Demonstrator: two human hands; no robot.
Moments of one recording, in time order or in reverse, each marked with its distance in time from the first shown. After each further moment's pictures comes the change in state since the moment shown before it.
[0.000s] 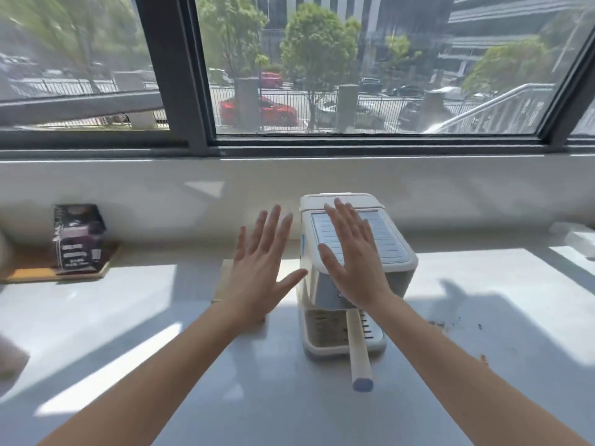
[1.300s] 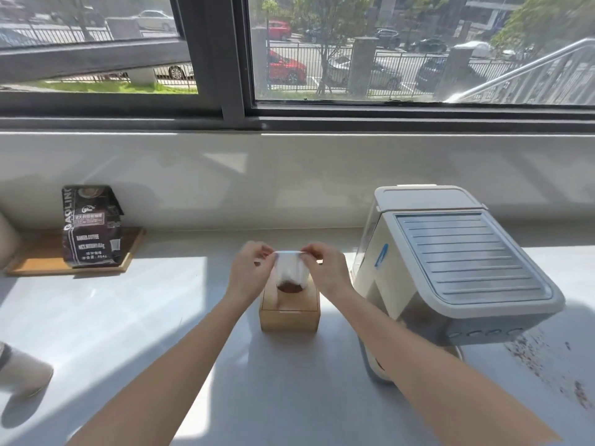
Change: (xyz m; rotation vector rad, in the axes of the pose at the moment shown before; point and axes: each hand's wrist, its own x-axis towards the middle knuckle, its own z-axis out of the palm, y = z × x) left_hand 0.027 -0.192 0.092 -0.712 0.051 -0.516; right_hand 0.075 -0.006 0.223 0.433 -0.185 0.551
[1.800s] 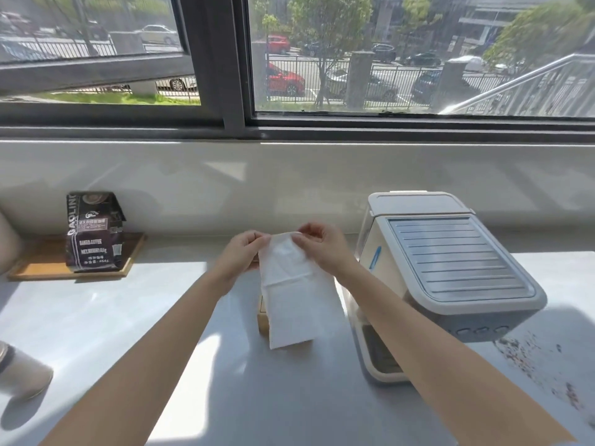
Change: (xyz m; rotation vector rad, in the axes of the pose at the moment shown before) left_hand 0.008 0.048 -0.043 -0.377 -0.331 -0.265; right_hand 0.005 -0.056 -0.034 0.250 -0.137 -0.069
